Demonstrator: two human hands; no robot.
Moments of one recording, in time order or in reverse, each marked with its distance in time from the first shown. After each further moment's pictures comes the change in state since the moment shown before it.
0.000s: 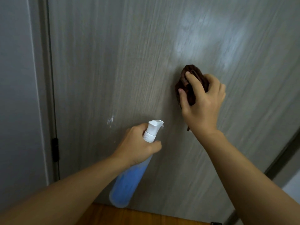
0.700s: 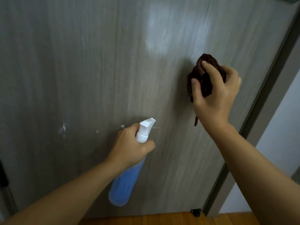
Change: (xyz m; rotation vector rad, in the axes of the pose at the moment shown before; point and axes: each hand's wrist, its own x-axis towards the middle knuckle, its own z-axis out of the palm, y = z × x) left_hand 0.024 0.025 0.092 0.025 0.007 0.083; right_hand 0.008 0.106 -0.085 -0.072 0.095 0.185
